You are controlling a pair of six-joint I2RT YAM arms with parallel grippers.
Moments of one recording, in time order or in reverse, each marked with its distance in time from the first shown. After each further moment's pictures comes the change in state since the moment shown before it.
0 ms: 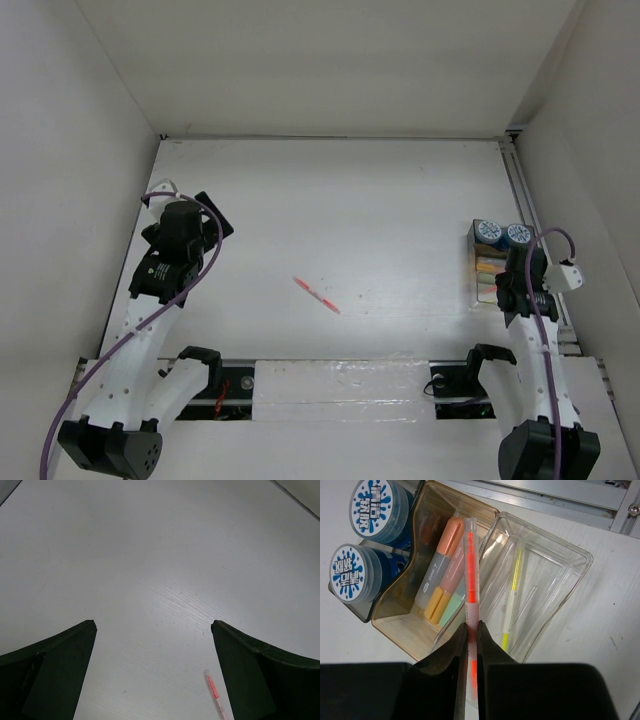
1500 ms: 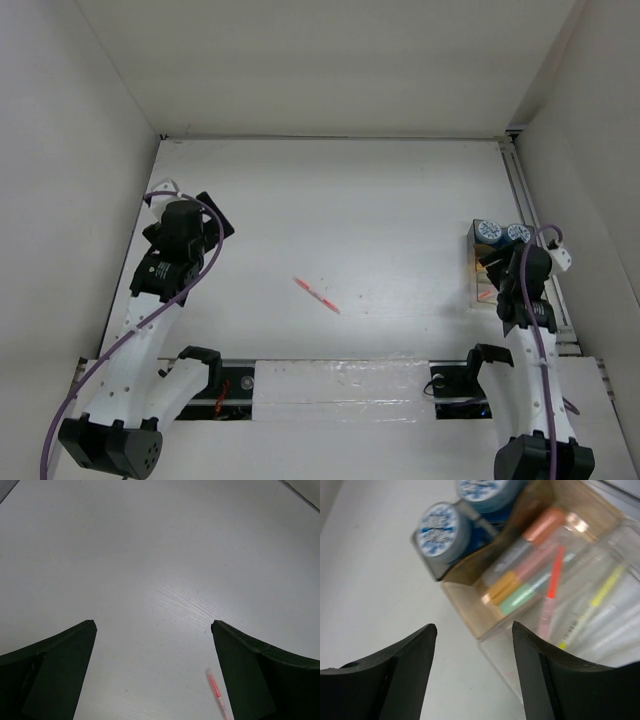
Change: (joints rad) left arm 0.000 0.007 0.000 0.000 0.007 0.010; right arm -0.001 -0.087 -0.050 0.190 -0.256 -0.183
